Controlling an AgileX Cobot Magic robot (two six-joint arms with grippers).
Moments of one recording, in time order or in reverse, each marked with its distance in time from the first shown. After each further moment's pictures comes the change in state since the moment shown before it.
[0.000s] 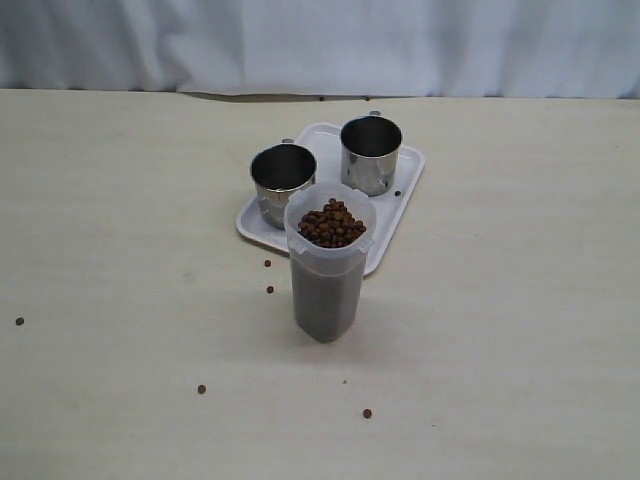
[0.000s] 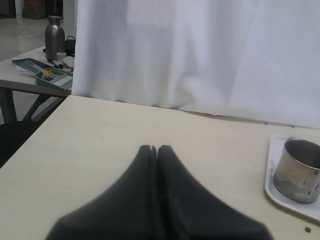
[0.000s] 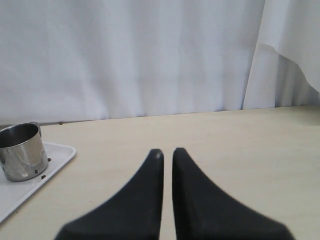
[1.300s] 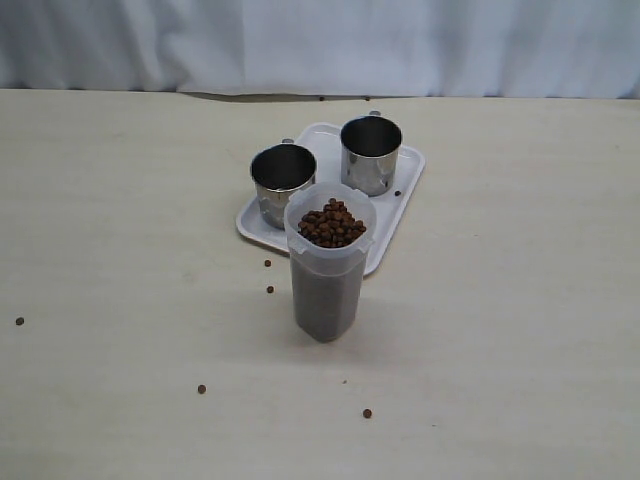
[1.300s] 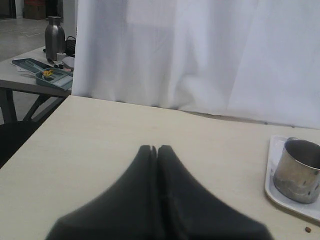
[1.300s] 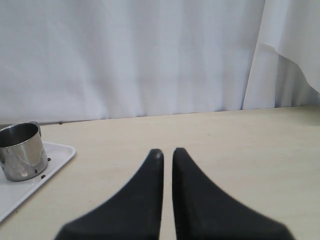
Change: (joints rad) left arm 0.000 0.000 0.000 0.000 0.000 0.000; right arm 0.000 0.000 0.000 0.000 0.000 -0.004
